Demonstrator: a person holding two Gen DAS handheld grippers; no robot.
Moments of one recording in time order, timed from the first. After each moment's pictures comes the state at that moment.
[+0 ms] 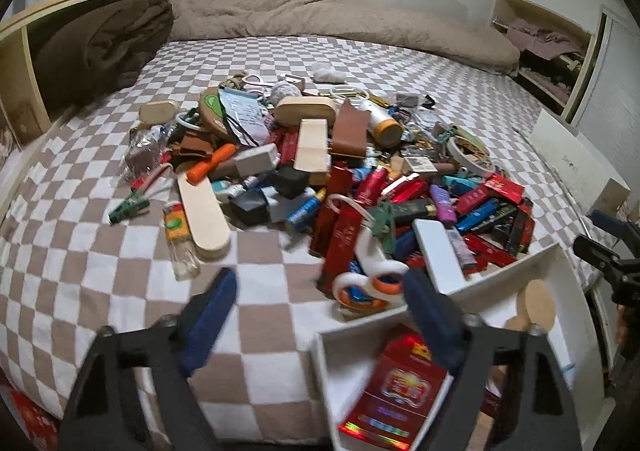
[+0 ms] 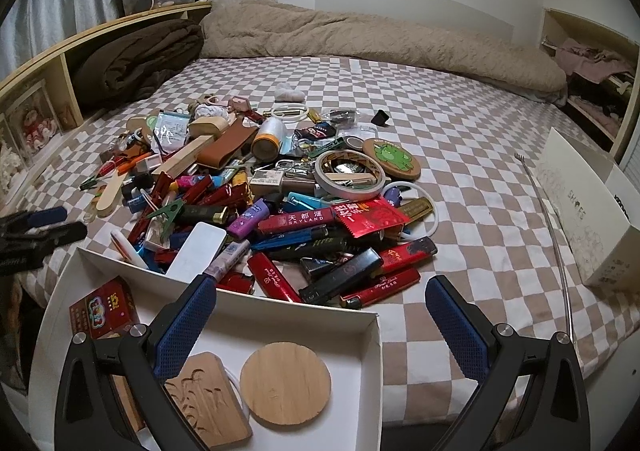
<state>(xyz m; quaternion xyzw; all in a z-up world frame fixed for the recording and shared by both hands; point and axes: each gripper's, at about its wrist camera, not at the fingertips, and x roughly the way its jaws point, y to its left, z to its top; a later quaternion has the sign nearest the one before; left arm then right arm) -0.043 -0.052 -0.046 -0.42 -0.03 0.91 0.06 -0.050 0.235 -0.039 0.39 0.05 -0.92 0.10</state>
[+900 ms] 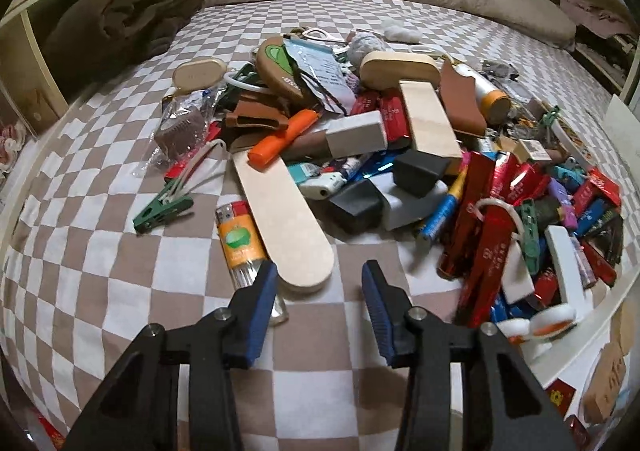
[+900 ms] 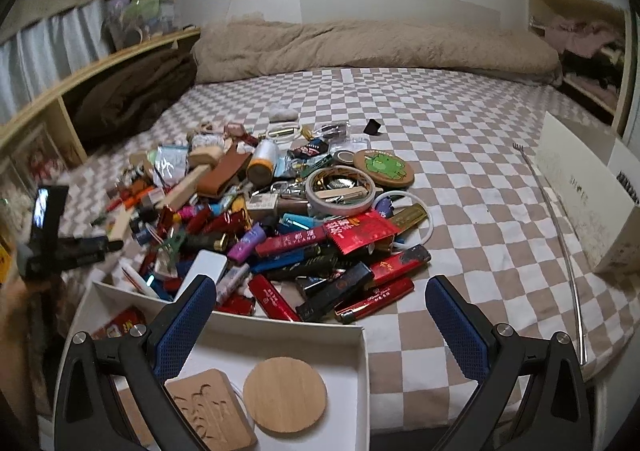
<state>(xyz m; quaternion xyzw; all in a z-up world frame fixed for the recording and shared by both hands) -0.105 -0.098 -0.096 -0.48 0.01 0.88 -0.02 -0.056 0.266 -0.027 0.37 -0.02 -0.92 0.11</state>
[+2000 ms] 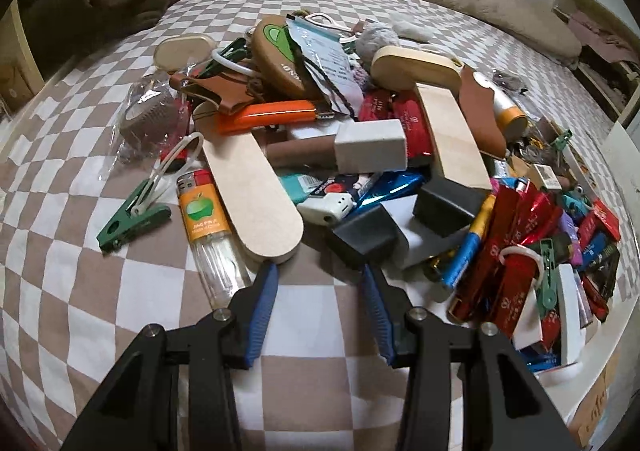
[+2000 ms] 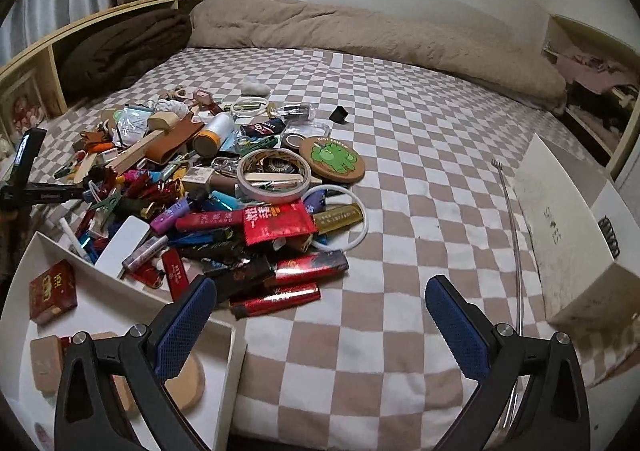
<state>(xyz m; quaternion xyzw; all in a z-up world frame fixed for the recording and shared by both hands) -0.144 -0.112 -0.113 -0.50 -0.04 0.87 0.00 -0.093 0.317 -0.037 0.39 0.09 -0.91 0.10</state>
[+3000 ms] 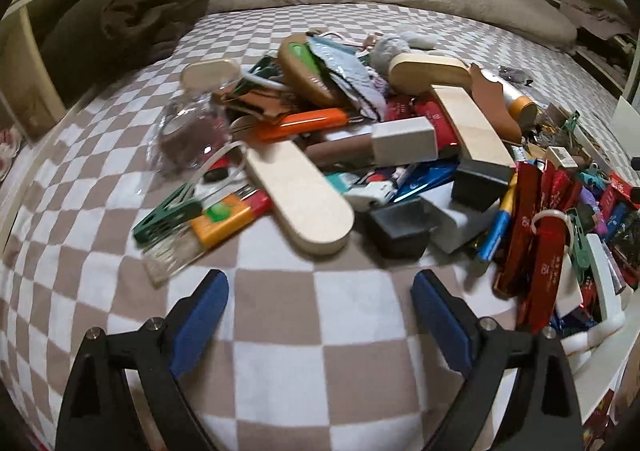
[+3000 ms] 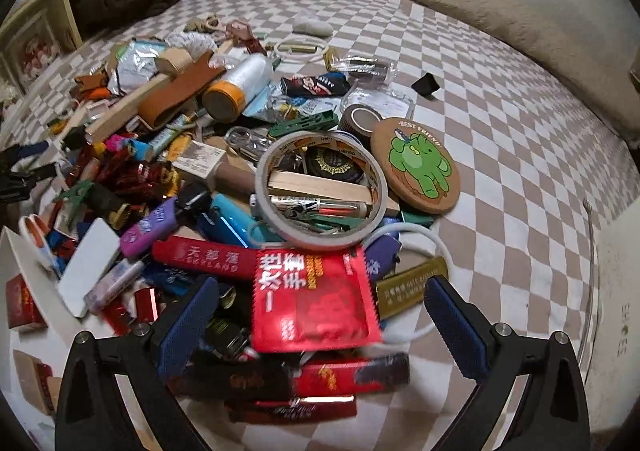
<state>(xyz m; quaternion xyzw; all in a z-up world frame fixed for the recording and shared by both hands) -0.129 -0.123 -0.116 -0.46 0.02 0.89 -0.02 -0.212 0.253 -0.092 0.49 0.16 -0.84 0.19</state>
